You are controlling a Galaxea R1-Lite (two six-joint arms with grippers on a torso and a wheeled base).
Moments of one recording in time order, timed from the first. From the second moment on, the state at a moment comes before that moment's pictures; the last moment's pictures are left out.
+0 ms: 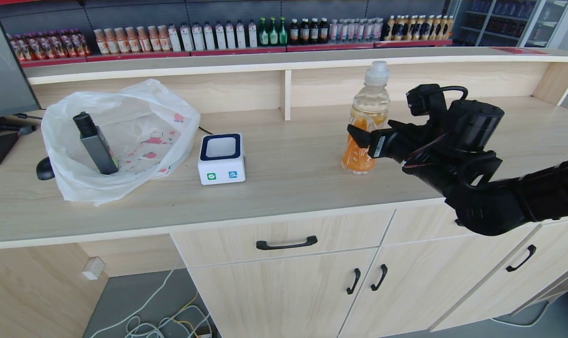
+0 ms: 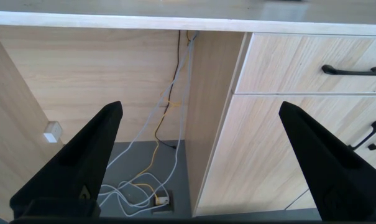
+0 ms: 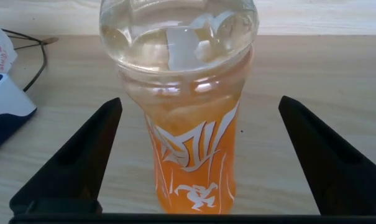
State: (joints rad) left arm 0.00 0.00 0.00 0.00 0.00 0.00; right arm 0.36 1.96 -1.12 -0.97 -0.04 0.00
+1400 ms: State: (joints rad) left arm 0.00 0.00 0.00 0.00 0.00 0.00; right arm 0.36 2.16 -1.32 -1.21 -0.04 -0.08
